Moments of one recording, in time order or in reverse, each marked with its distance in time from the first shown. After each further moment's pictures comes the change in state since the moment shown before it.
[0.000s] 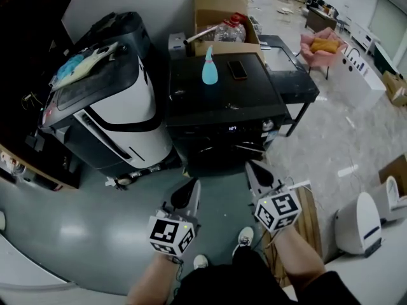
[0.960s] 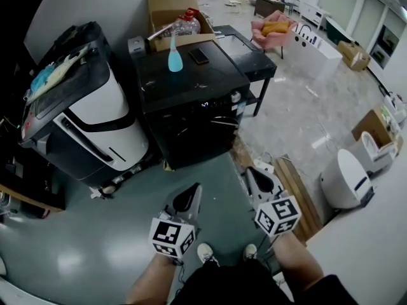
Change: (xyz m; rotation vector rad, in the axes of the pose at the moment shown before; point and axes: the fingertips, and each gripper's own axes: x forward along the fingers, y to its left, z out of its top) left arm -0.124 -0.060 -0.057 -0.017 0.062 -0.292; right arm -0.155 0.099 -0.045 0.017 0.042 -0.292
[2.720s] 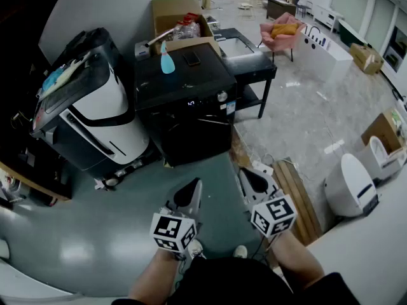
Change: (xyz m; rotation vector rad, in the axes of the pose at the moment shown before) left arm 0.051 -0.145 0.007 0.033 -0.019 0.106; right arm -0.103 -0.081 0.013 0.015 -0.016 0.142
